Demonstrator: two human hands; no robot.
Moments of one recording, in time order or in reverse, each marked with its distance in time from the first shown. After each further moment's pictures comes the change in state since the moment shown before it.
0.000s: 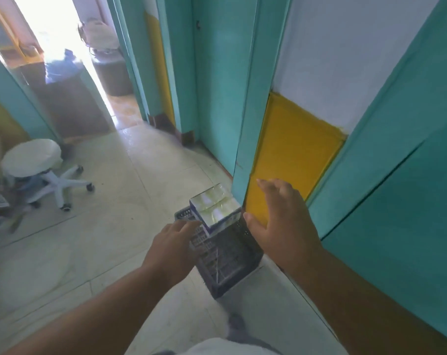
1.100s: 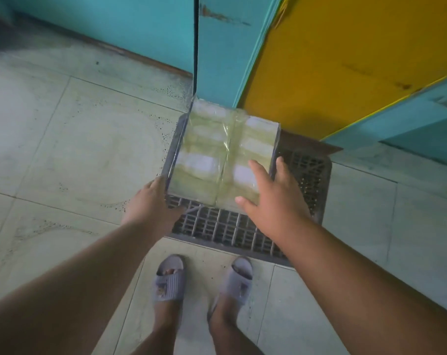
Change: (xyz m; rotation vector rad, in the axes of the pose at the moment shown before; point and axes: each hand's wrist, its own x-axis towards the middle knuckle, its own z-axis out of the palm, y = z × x) left_hand 0.520 -0.324 0.301 0.081 -0.700 0.154; right_hand 0.234 0.085 0.566 0.012 -0.461 1.003
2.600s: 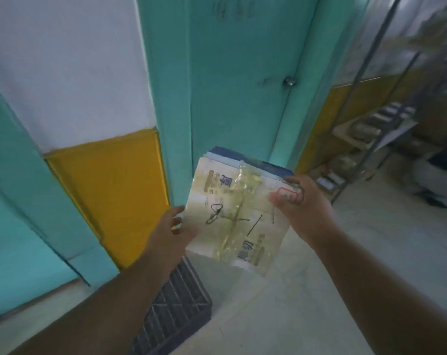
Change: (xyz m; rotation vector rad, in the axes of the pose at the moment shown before) left_hand -0.430 0.350 -0.155 -0.571 -0.448 0.717; right_hand -0.557 0.124 -0.333 0.858 1.083 0.575
